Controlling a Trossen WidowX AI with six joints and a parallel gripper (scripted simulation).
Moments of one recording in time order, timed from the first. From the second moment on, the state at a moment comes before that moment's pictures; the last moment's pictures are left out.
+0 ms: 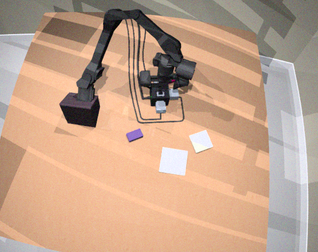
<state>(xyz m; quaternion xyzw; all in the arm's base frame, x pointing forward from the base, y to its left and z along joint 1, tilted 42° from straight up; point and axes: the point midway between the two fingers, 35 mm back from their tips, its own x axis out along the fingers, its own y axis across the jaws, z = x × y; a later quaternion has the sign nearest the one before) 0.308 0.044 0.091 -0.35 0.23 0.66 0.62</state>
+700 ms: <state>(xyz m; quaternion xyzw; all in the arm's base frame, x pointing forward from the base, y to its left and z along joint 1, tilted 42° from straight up) 0.309 0.057 0.077 -0.36 0.22 0.66 0.62</state>
